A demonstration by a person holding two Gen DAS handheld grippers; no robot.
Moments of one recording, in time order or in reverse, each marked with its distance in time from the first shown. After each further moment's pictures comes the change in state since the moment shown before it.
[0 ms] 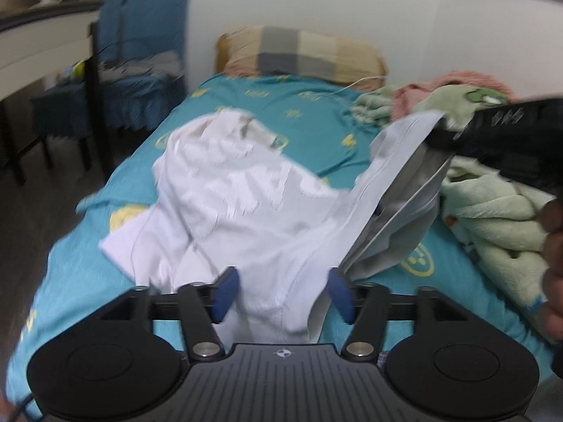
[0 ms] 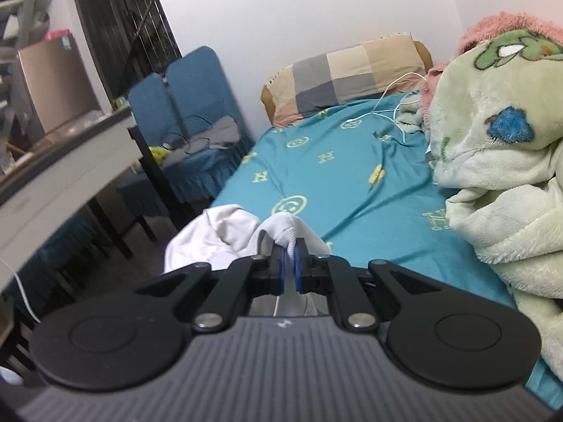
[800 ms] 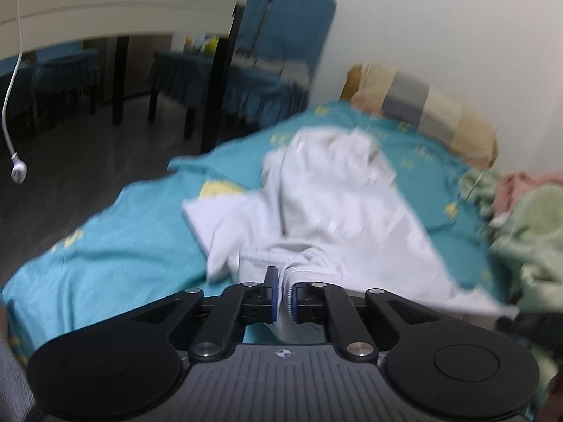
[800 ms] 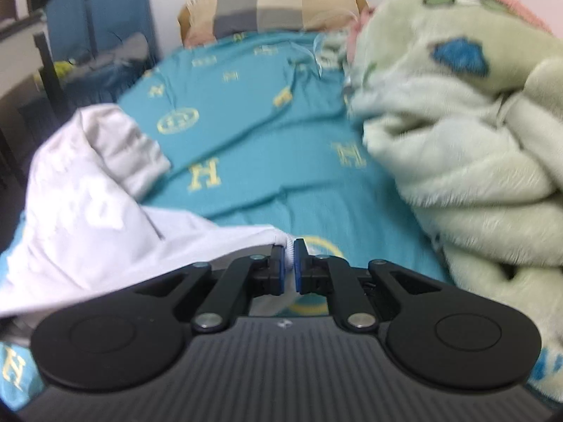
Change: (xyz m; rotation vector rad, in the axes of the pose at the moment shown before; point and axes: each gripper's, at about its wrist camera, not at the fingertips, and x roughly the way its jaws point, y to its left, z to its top) left arm -0.011 0.037 0.000 -0.372 -0.192 0.216; right arm 0.060 -0.032 -0.048 -0.112 0.235 -0.402
